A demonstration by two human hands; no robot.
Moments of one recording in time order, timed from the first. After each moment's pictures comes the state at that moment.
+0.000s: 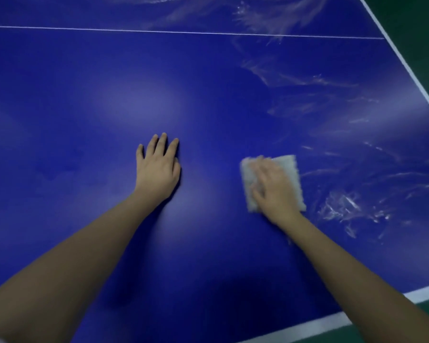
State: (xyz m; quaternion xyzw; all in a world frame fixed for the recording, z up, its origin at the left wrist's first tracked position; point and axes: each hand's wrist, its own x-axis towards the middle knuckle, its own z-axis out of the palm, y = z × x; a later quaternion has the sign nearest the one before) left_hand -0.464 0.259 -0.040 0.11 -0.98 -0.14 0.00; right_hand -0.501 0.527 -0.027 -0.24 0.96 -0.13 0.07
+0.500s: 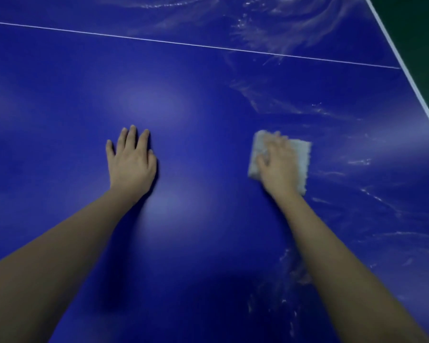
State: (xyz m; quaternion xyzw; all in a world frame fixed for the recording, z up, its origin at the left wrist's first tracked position) left_hand -0.548 0.278 -0.046 0.24 -0.96 -0.15 0.05; right_hand -0.671 0.544 -0.033 -0.15 0.98 -0.10 0.04
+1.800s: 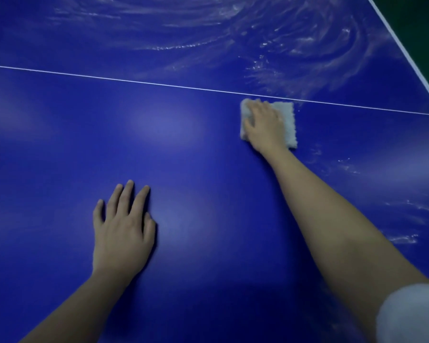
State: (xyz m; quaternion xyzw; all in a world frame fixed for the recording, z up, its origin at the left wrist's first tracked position) left_hand -0.563 0.285 -0.045 0.28 -0.95 -0.11 0.02; right_hand -0.879 0.419 -0.038 -0.25 0.96 -0.12 -0.01
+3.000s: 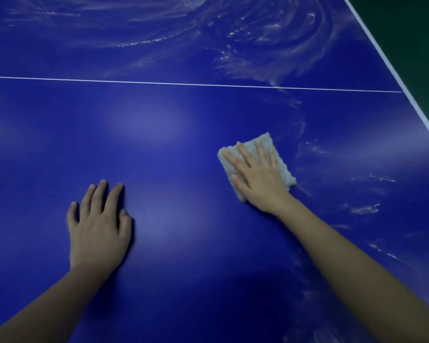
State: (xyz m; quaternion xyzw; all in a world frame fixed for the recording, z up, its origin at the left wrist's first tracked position) left_hand -0.563 0.281 -0.046 0.28 -0.95 -0.11 0.03; right_hand -0.772 0.525 -0.044 -0.35 0.93 -0.05 0.06
